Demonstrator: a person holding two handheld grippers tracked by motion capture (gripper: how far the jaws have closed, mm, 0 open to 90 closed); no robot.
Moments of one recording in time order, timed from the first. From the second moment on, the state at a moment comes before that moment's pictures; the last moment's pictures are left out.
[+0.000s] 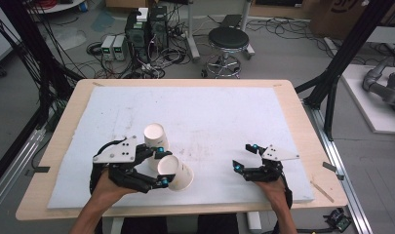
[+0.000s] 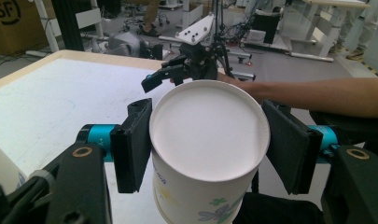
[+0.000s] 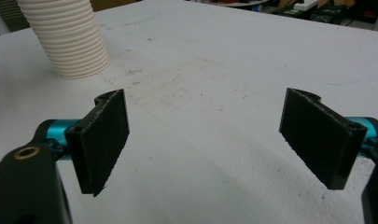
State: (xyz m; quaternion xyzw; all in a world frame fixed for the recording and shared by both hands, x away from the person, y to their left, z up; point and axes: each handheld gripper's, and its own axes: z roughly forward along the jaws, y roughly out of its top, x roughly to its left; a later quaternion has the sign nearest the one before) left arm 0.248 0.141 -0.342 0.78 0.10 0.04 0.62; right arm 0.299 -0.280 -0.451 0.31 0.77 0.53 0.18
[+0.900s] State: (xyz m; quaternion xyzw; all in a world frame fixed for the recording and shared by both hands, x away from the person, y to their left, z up) left arm 0.250 0.147 -0.355 0.78 0.10 0.04 0.62; right arm 0.300 -0.280 -0.451 0.31 0.77 0.53 0.17
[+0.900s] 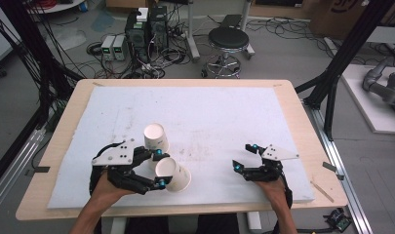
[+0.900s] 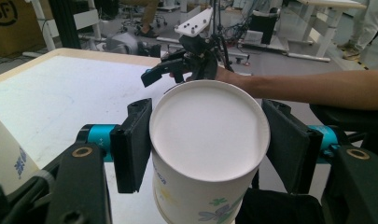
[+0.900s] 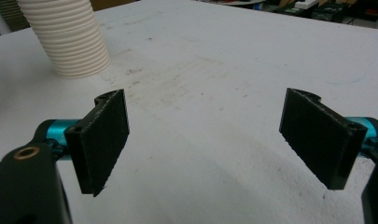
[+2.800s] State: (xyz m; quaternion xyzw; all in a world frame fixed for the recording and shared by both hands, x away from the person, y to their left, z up) left arm 0.253 0.124 -0.344 0.76 0.07 0.04 0.65; right arm 0.284 -0.179 -0.361 0.02 0.81 0.59 -0.01
